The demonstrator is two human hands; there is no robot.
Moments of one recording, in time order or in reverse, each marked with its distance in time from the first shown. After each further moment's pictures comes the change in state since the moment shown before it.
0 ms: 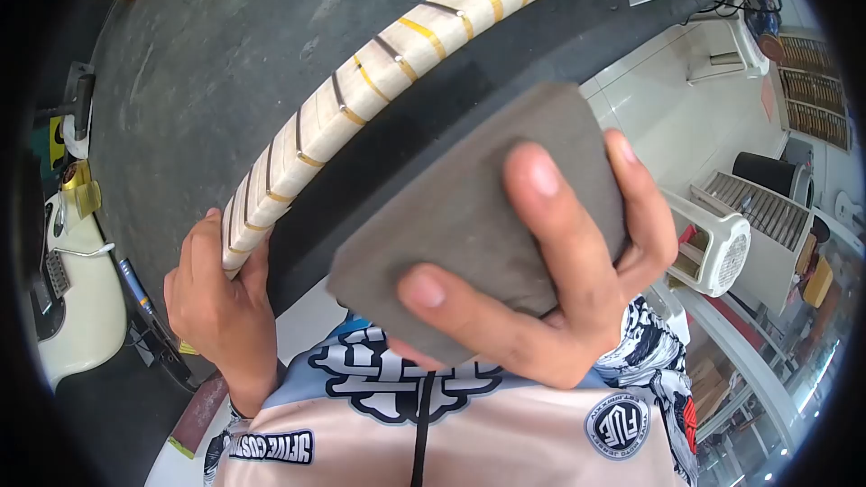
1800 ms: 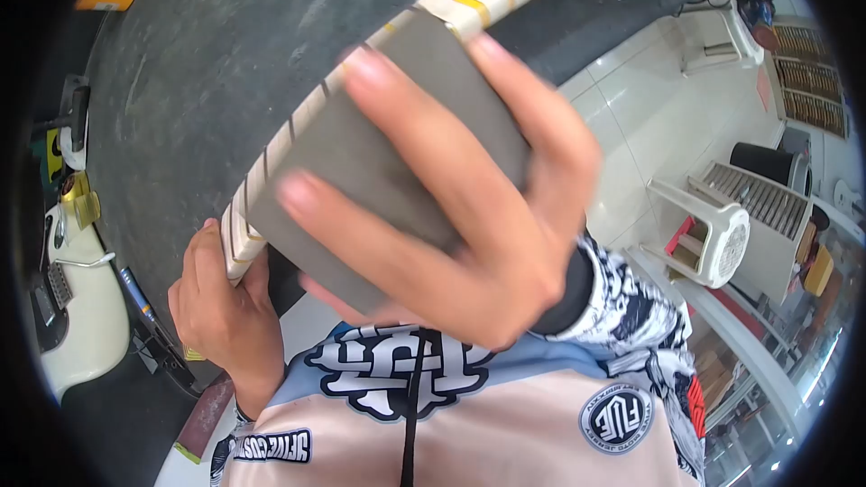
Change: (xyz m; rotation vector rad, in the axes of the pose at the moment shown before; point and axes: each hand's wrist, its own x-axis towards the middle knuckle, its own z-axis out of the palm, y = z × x) left_hand -0.005 0.002 0.003 0.055 0.016 0.016; right_hand 0.043 0.000 0.026 0.093 -0.074 -0.044
